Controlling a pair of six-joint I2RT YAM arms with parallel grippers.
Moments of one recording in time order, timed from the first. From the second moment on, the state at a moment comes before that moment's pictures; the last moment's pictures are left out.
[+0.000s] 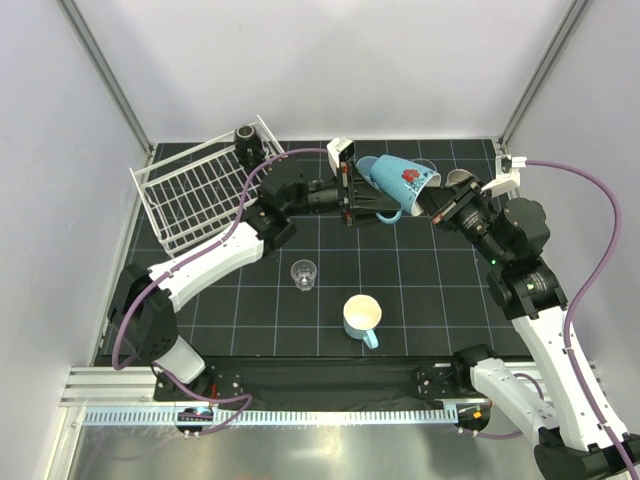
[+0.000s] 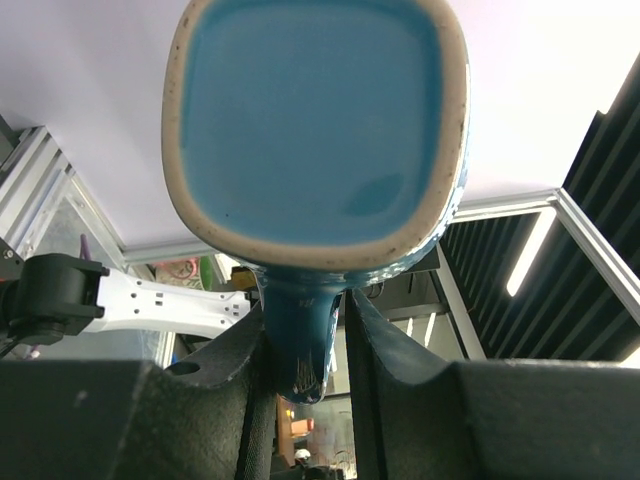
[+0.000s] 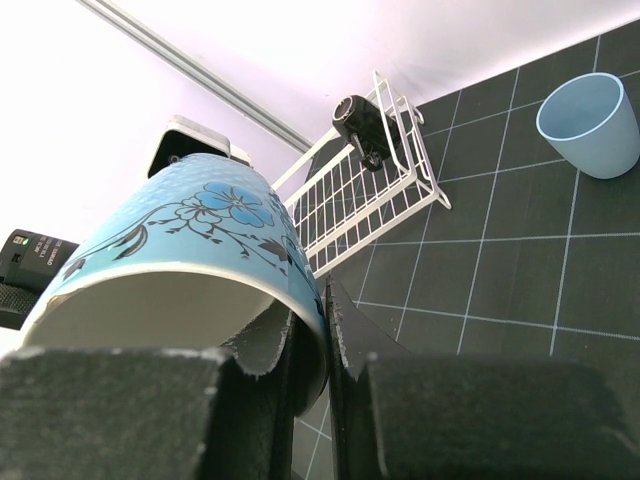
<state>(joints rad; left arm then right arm) -0.77 1.58 1.31 0.46 0.76 -1.60 0.27 0.77 0.99 -0.22 -0.22 0.82</state>
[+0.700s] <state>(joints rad) -0.76 1.57 1.29 0.52 0.71 -1.62 0.27 0.79 0.95 -0.13 -0.23 0.95</state>
